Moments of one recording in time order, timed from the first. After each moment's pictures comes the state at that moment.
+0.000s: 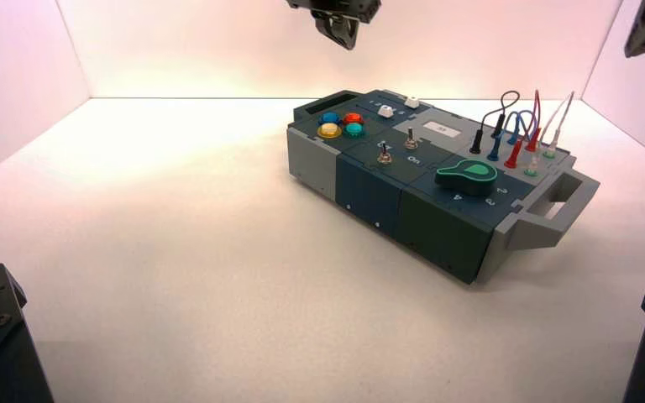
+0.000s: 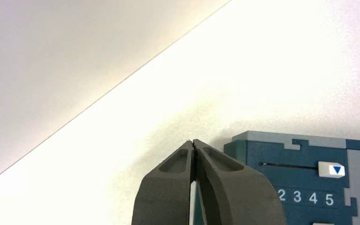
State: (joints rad) left arm -0.55 0.58 -0.18 -0.16 0.52 0.30; right arm 0.17 -0.84 1.02 -0.20 0.84 0.38
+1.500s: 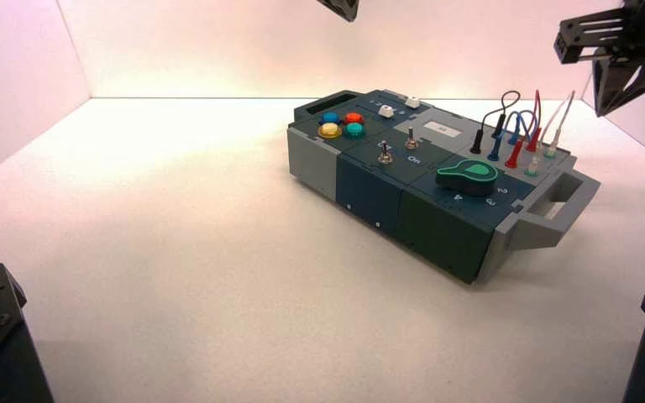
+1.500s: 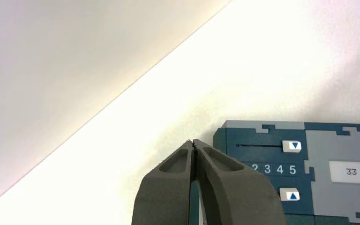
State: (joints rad) left arm -0.56 0.41 -0.07 -0.16 0.54 0.35; right arm -0.04 -0.15 0.82 -0.34 0.62 0.38
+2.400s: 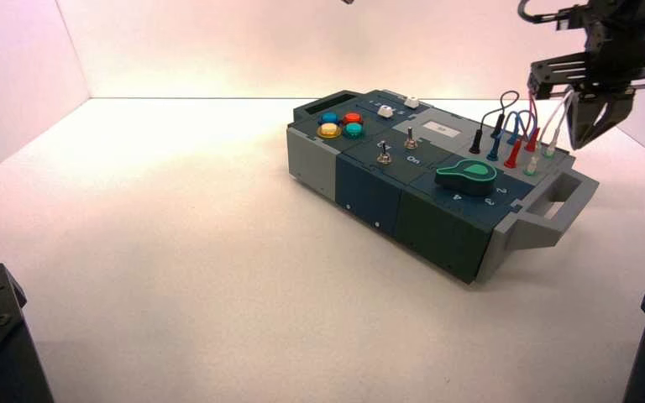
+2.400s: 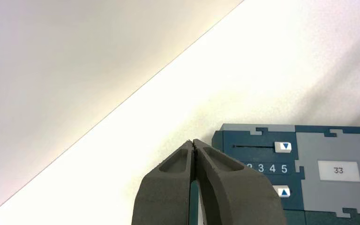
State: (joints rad) left arm -0.56 0.35 -0.04 -0.16 0.54 0.35; right arm 0.01 0.01 0.79 -0.33 0.62 0.37
